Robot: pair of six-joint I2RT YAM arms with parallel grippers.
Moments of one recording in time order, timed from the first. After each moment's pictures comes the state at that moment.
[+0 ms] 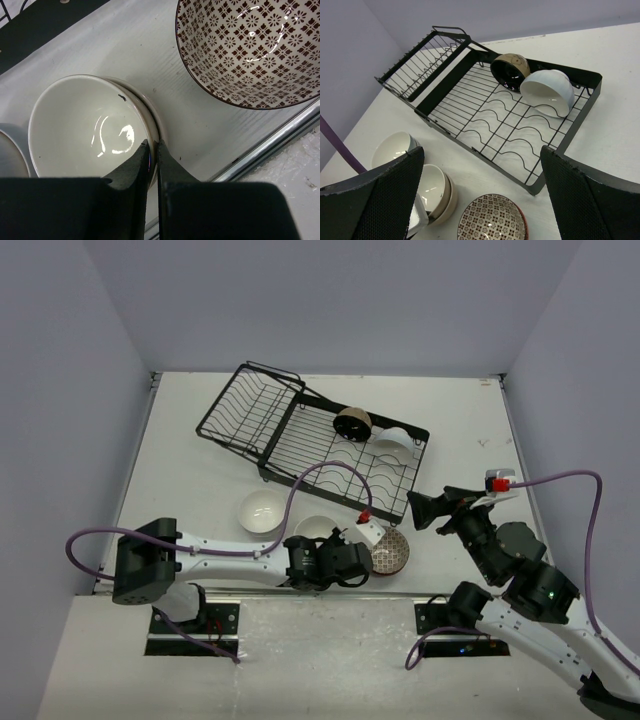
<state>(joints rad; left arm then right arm) -1.41 1.56 1.01 -0.46 -0.60 -0.38 0.88 0.32 0.70 -0.45 0.53 0.40</state>
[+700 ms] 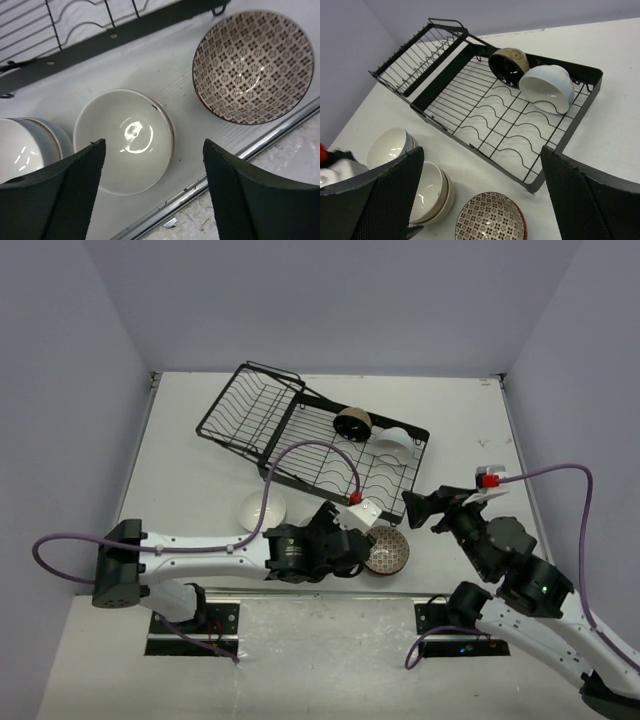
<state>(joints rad) -1.41 1.48 1.10 -0.57 -0.63 -0.43 0.88 0.35 0.70 -0.45 0.53 0.40</state>
